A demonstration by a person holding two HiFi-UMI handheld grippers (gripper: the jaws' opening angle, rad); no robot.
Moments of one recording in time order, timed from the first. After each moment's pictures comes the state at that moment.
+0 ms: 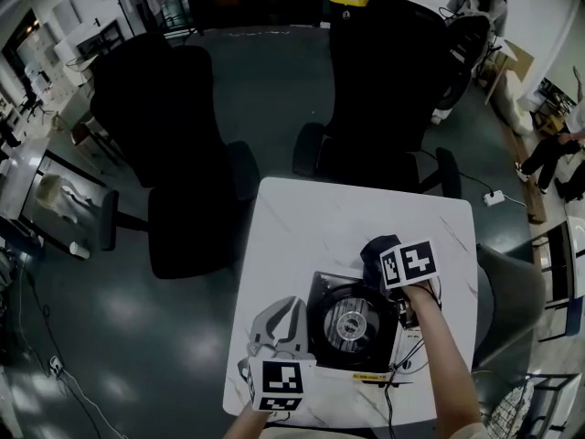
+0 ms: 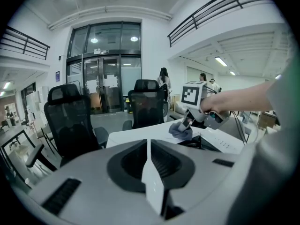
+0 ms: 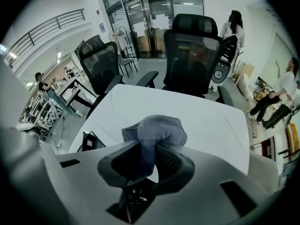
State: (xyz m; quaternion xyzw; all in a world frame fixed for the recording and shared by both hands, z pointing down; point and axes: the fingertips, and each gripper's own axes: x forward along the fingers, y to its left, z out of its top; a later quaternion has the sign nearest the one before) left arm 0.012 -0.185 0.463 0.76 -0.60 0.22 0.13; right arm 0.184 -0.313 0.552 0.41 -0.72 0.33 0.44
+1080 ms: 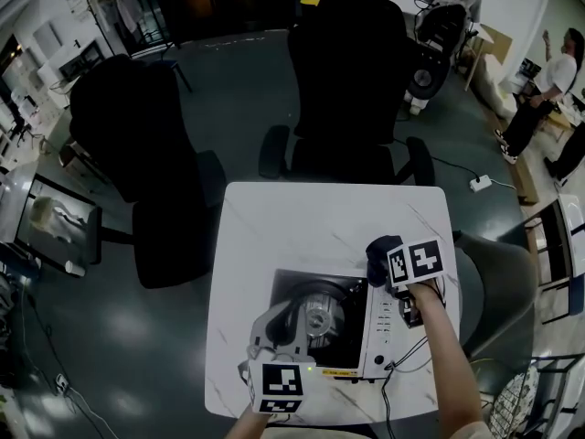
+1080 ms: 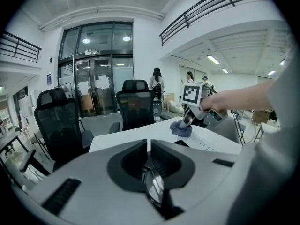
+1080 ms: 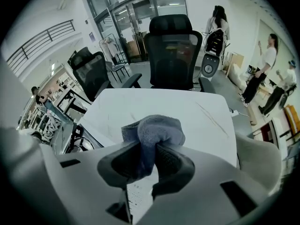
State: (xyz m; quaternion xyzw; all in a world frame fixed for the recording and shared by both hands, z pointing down) left arm 0.093 -0.182 0.457 0.78 -0.56 0.24 0.11; right arm 0.285 -0.304 0.549 0.44 -0.71 0.37 0.40
